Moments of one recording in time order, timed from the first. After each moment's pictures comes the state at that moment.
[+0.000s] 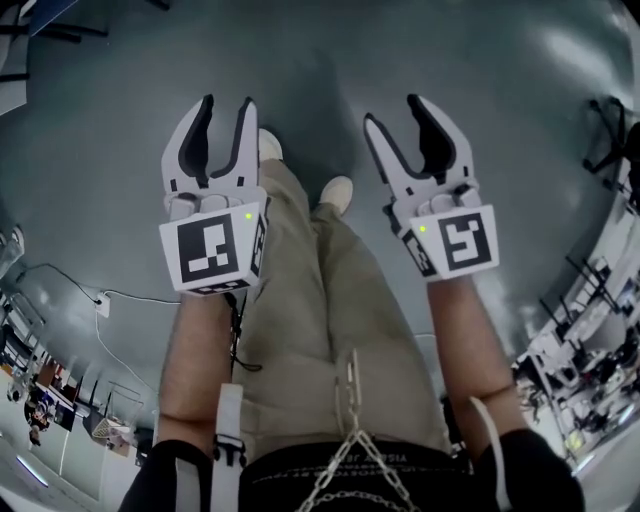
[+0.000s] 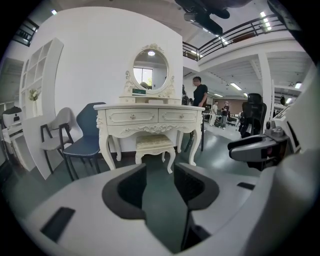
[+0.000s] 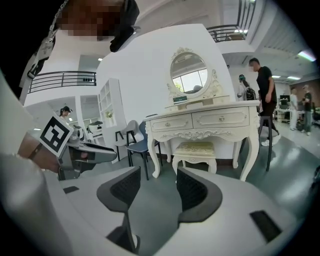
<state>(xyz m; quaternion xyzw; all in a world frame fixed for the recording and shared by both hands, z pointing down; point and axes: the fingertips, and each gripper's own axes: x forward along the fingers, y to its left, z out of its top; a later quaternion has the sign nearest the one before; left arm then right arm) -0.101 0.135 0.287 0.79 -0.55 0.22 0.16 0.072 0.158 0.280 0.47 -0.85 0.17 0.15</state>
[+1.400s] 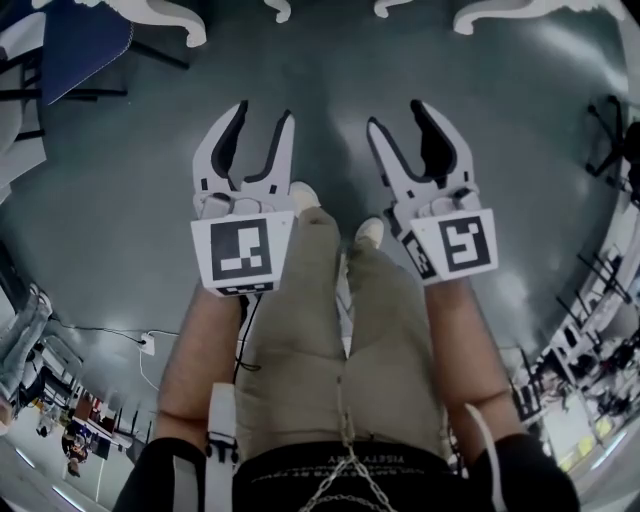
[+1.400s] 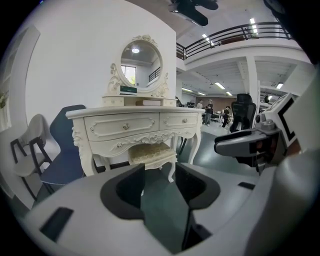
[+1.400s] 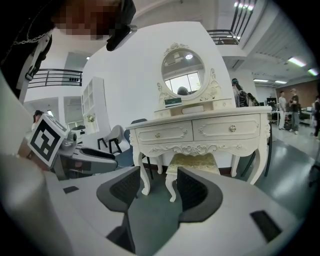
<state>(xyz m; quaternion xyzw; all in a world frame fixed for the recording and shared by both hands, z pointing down) -0.120 -0.010 0.273 0.84 -0.46 0.24 0.13 0.018 0.019 0.258 0.54 -0.81 0.17 0.14</state>
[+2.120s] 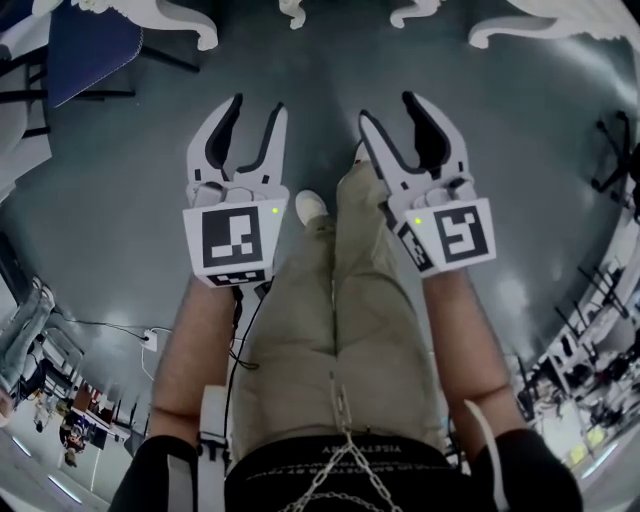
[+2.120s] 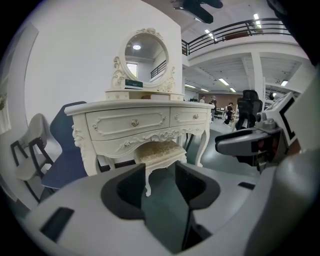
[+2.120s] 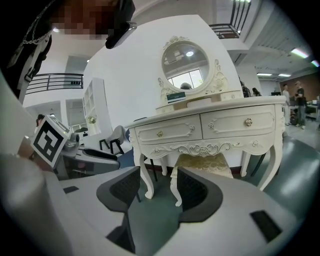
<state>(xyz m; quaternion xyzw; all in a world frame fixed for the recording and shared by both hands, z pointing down) -0.149 -0.057 0.293 0.83 -0.47 0.26 0.14 -0.012 -0.032 0.277 0.51 -0.83 0.18 0.13</state>
